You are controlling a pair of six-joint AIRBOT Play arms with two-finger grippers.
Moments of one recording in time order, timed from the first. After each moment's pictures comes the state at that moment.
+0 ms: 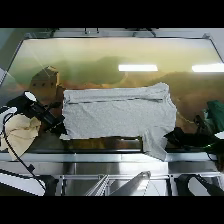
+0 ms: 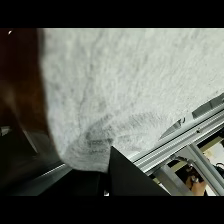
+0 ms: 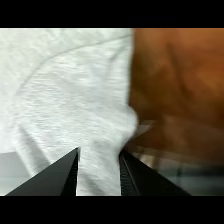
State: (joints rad) left arm 0.21 -1.74 1.05 1.14 -1.54 -1.25; right arm -0.45 -1.03 0.28 -0.76 1.01 1.21
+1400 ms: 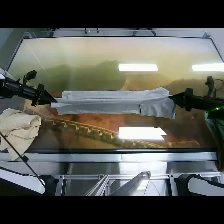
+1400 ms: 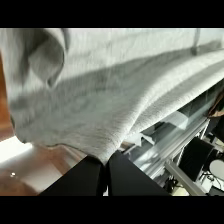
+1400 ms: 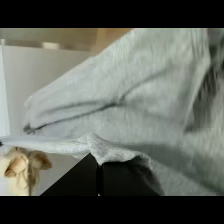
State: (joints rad) left arm 0.37 -1.82 1.51 0.81 -1.65 -1.21; right arm -0.41 -1.41 0.83 -0.32 1.10 0.89
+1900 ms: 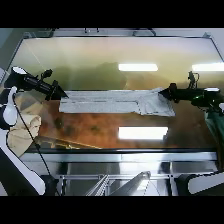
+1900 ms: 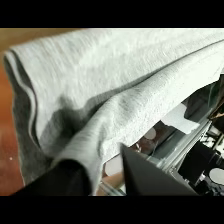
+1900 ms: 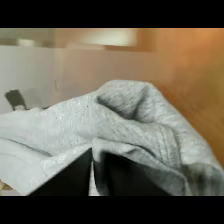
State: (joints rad) left arm 0.27 -2.20 1.94 0.80 -1.74 -1.32; right arm -0.30 -1.76 1.12 -0.34 0.99 0.86
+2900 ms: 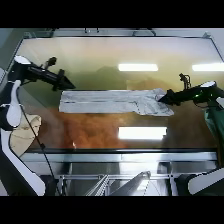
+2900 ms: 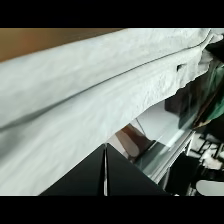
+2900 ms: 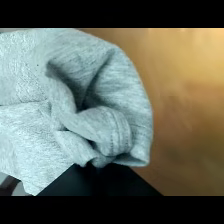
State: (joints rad) left arm 0.11 -2.12 1.95 0.69 -1.62 -1.37; right arm -0.27 -1.85 1.27 -0.69 1.16 0.96
